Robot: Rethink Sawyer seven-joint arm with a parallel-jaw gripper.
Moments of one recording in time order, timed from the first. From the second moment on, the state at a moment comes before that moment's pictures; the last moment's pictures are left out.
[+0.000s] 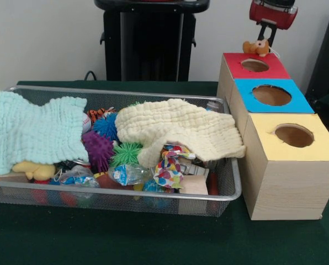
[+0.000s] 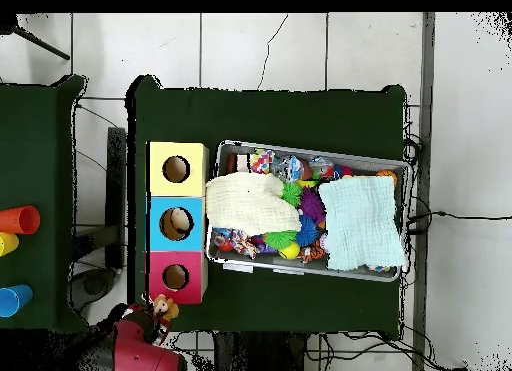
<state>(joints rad) 0.60 -0.75 -0.33 2.21 0.60 0.26 1.92</state>
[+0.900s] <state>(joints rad) 0.67 -0.71 -0.46 2.14 0.60 0.39 1.92</state>
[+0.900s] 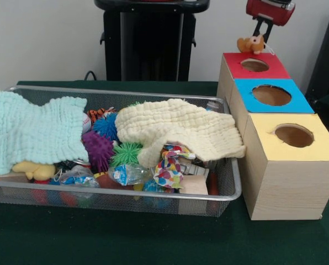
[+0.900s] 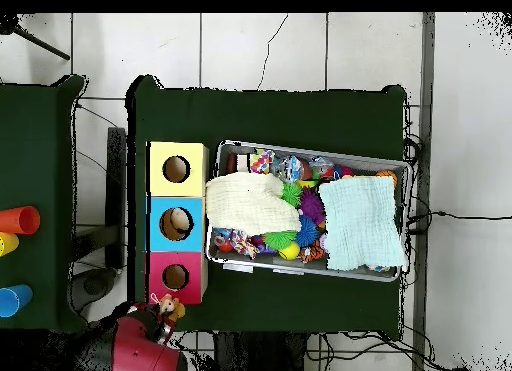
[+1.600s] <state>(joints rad) 0.66 -0.70 -0.48 2.11 0.60 0.42 1.92</state>
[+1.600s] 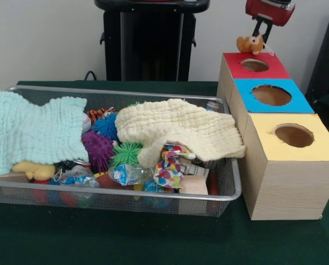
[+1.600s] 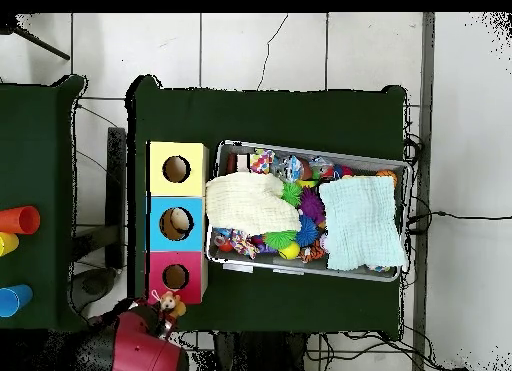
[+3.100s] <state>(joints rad) 0.56 -0.69 -0.49 1.89 0.54 0.49 1.92</state>
